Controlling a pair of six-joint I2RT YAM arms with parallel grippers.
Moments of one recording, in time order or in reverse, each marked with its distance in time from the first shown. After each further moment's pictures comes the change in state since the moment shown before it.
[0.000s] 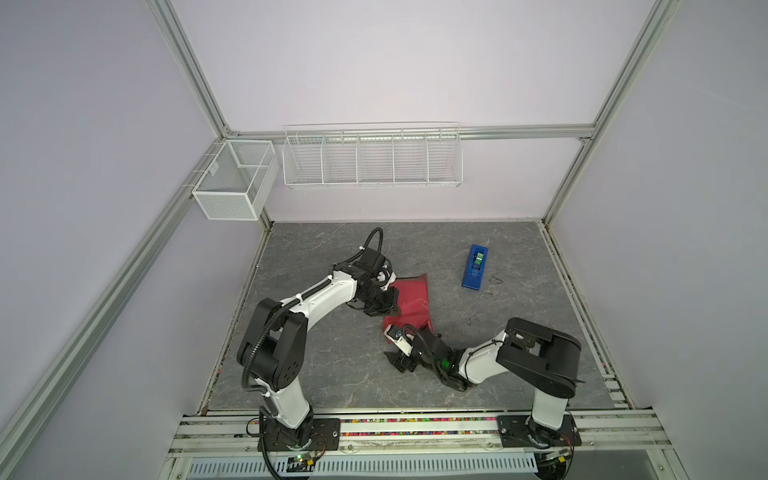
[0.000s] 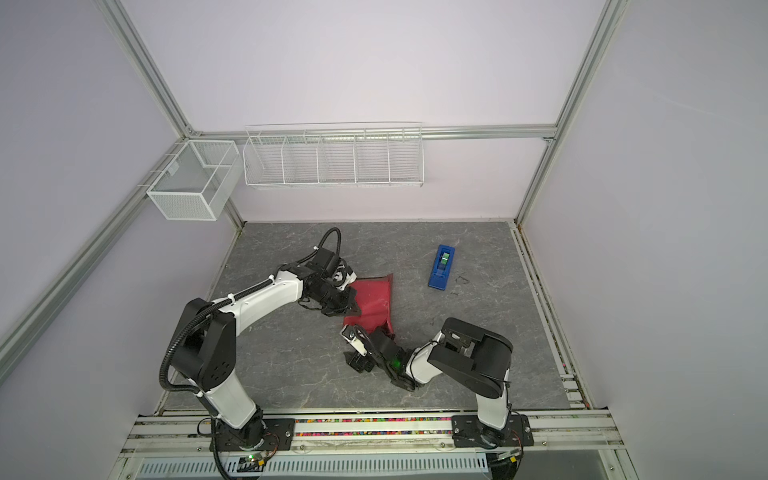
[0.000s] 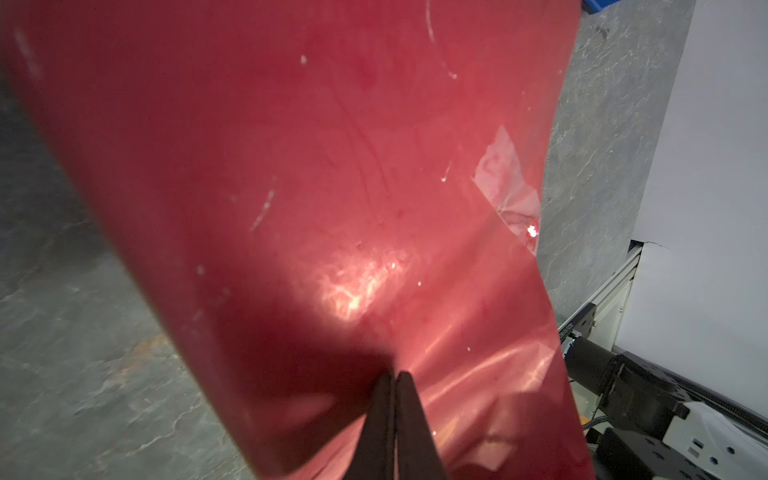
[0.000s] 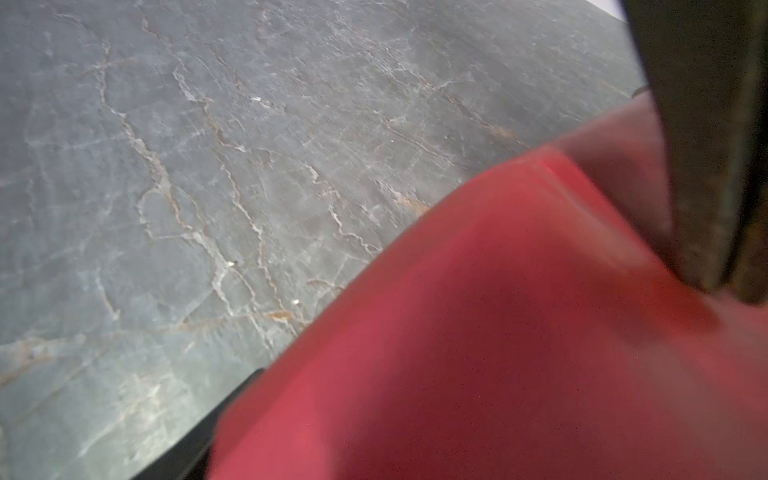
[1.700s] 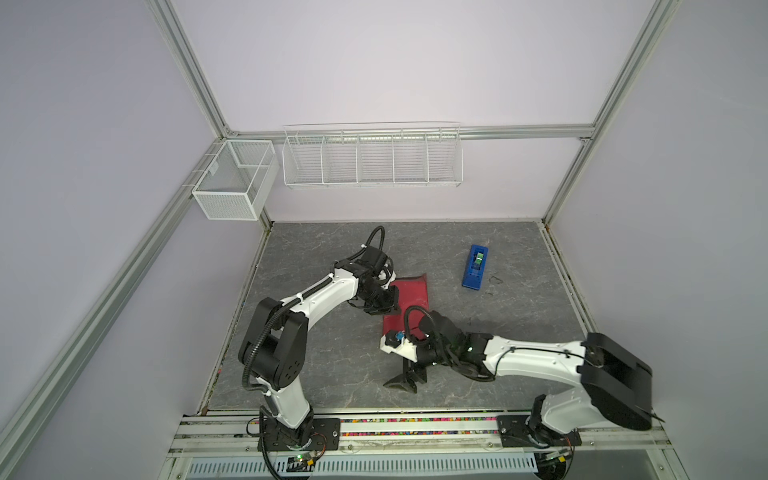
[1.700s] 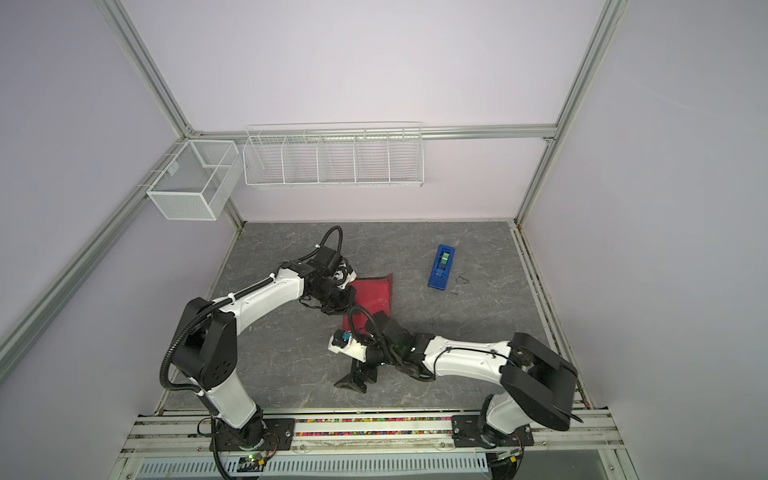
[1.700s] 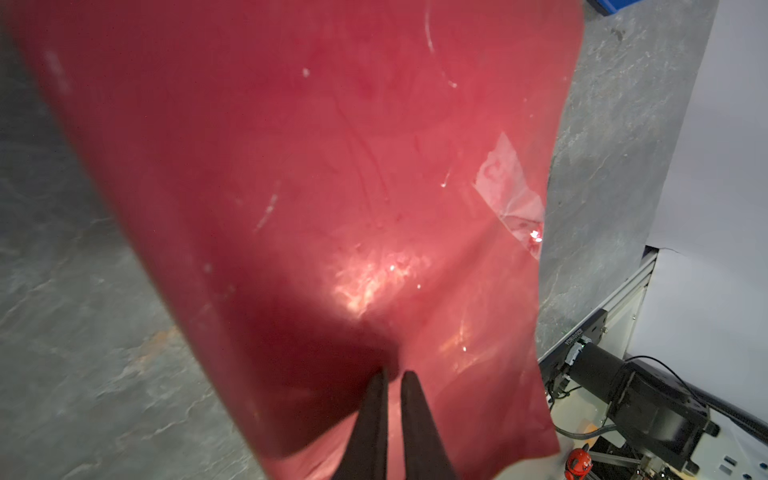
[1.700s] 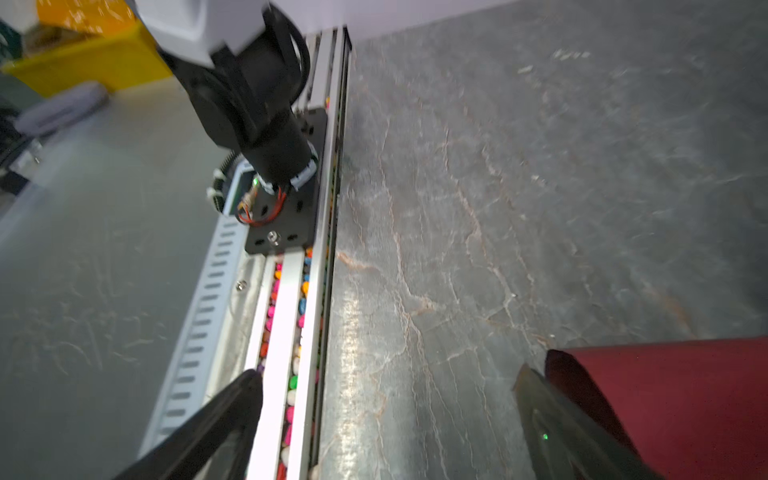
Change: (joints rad) left arm -0.006 0.003 0.054 -0.064 -0.049 -0.003; right arm -0.022 -0.463 0.117 -0.641 -0.610 -0.011
